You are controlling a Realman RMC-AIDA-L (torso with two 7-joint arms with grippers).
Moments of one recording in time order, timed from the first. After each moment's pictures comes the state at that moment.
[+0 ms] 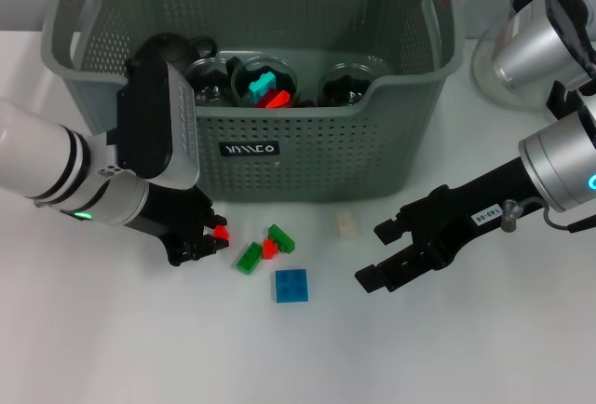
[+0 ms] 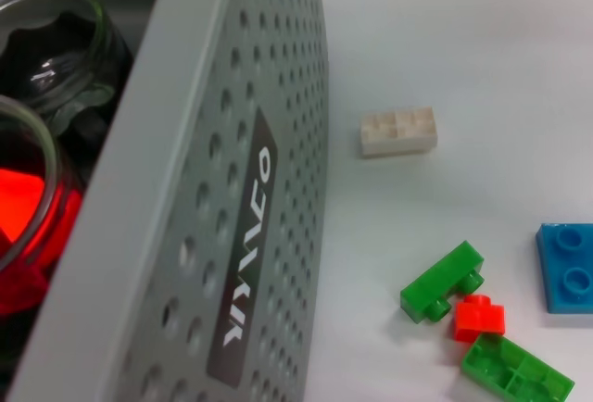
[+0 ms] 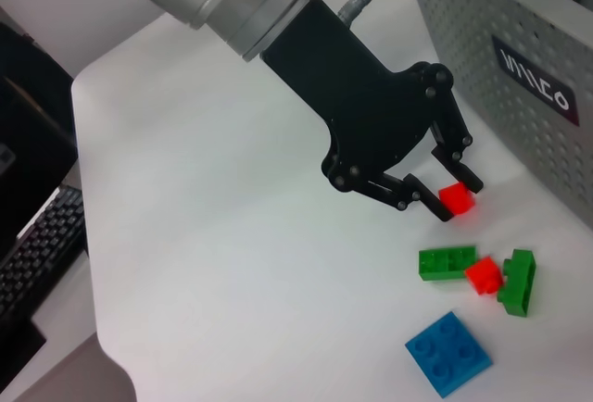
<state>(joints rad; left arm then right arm) -0.58 -2.17 1.14 0.99 2.57 1.25 -1.51 0.75 2.10 -1.10 -0.92 -2.26 -1.65 2.09</state>
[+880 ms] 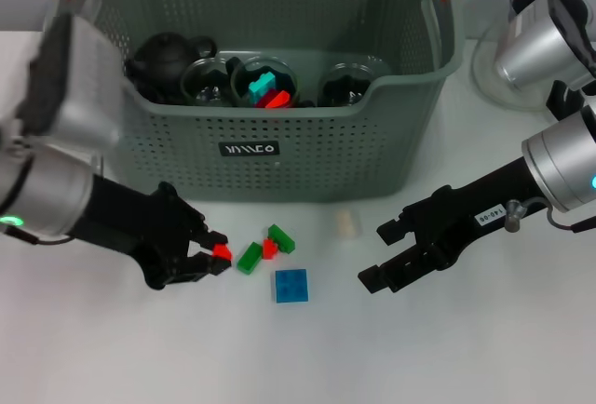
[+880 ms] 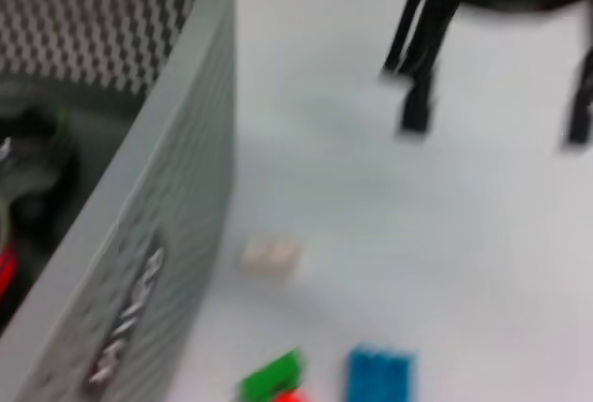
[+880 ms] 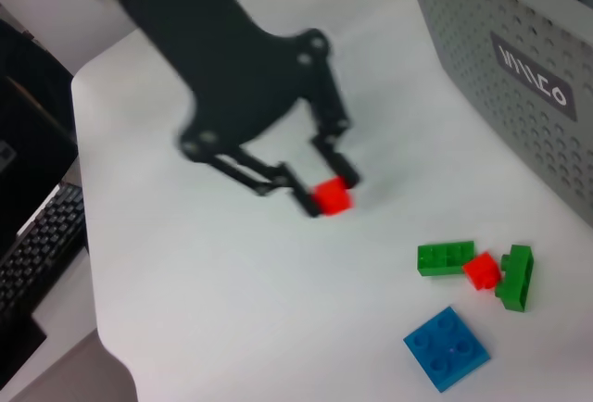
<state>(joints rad) -0.49 -2.17 0.97 1.28 2.43 1.71 -1.64 0.75 2.09 -1.10 -0.92 -2.26 -1.66 2.09</state>
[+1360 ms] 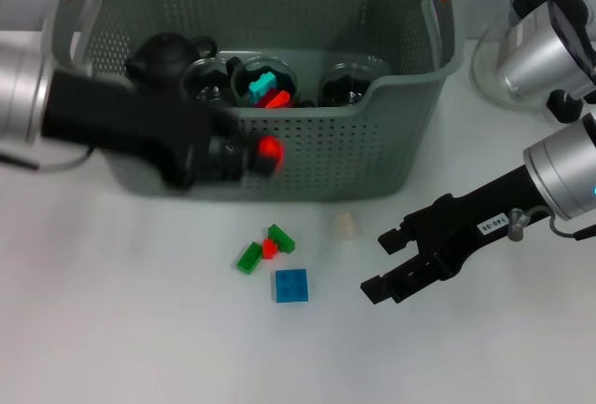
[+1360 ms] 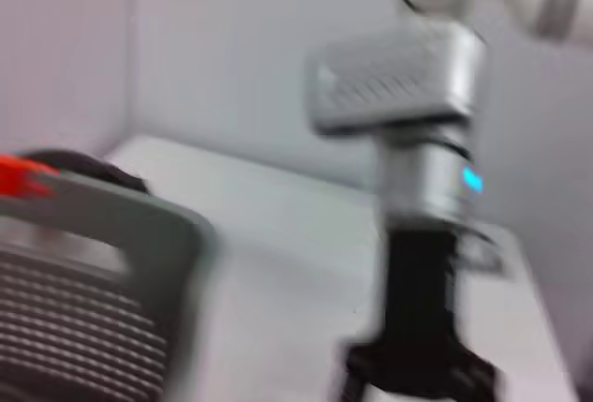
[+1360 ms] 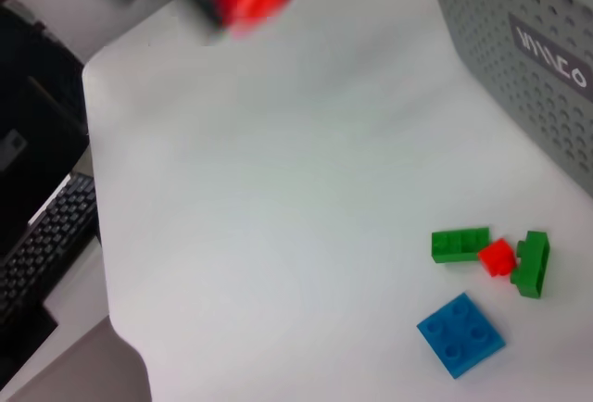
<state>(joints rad) -0.63 -2.13 0.68 1.27 2.15 1.97 -1.82 0.74 2.09 -1.11 -0.93 -2.26 -1.67 2.08</state>
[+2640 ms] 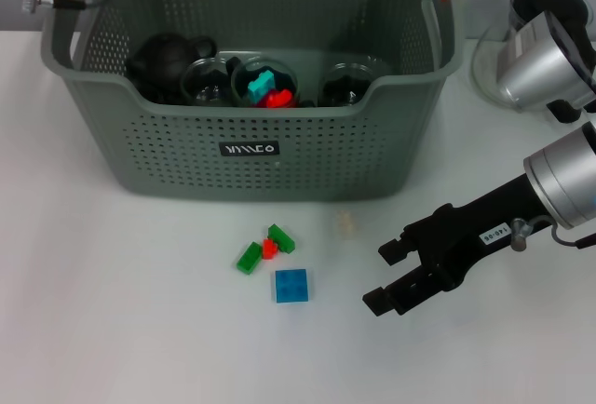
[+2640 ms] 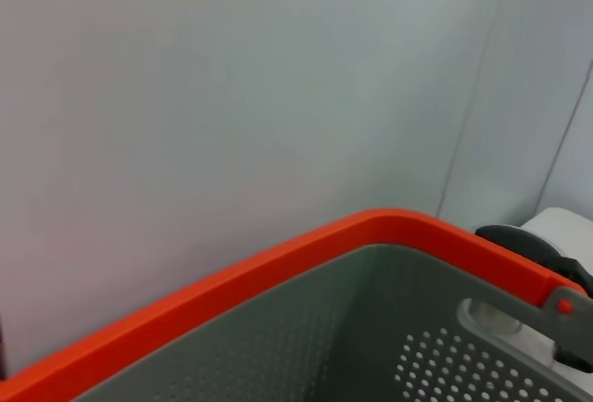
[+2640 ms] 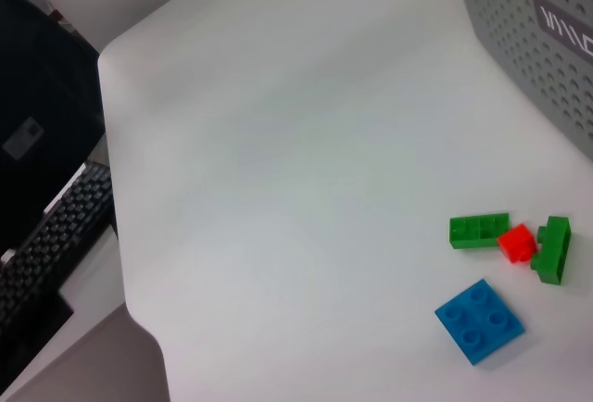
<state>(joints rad) -0.83 -2.03 0.79 1.06 2.30 1.29 -2.15 0.73 2.09 -1.11 -0.91 -2.27 -1.69 2.06</state>
